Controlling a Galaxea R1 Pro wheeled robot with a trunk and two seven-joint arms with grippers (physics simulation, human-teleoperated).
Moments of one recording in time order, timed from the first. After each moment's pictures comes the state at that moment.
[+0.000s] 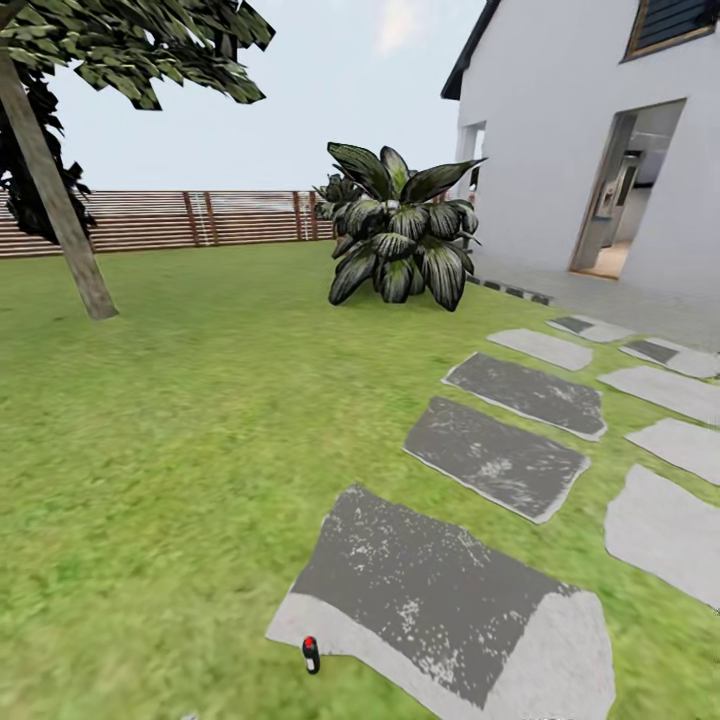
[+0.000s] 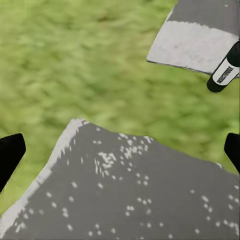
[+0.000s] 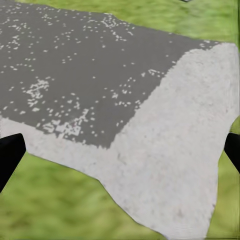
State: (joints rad) left arm -0.20 0.08 0.06 -0.29 0.01 -0.37 0.00; right arm -0.05 0.00 -0.24 -0.51 0.01 -0.48 0.01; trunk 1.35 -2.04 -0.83
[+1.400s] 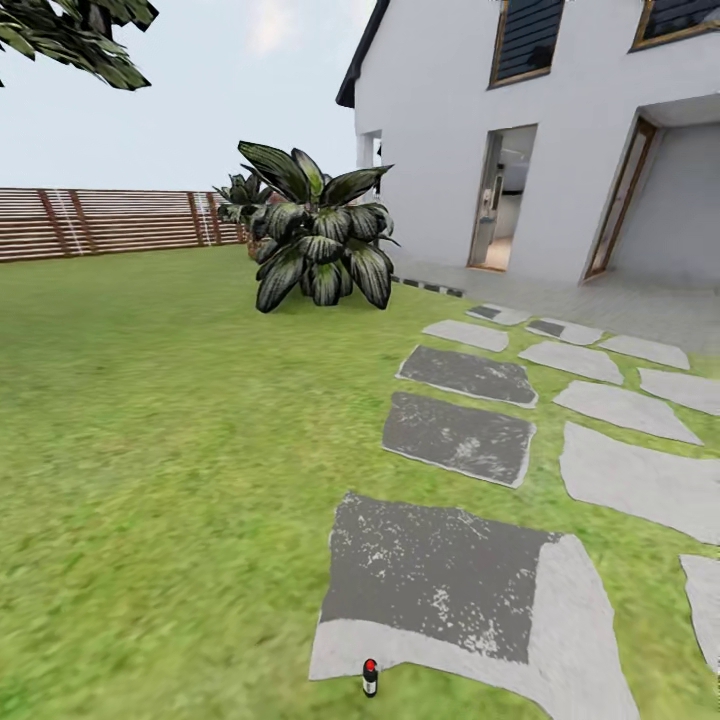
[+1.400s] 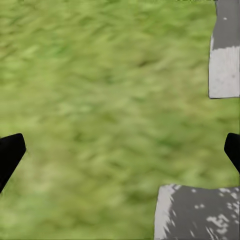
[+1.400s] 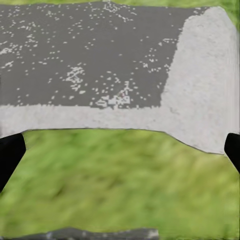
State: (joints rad) left arm -0.20 0.08 0.06 -0.29 0.01 -0.37 0.00; right arm -0.05 0.00 -0.24 -0.51 0.01 -0.49 0.01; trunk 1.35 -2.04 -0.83
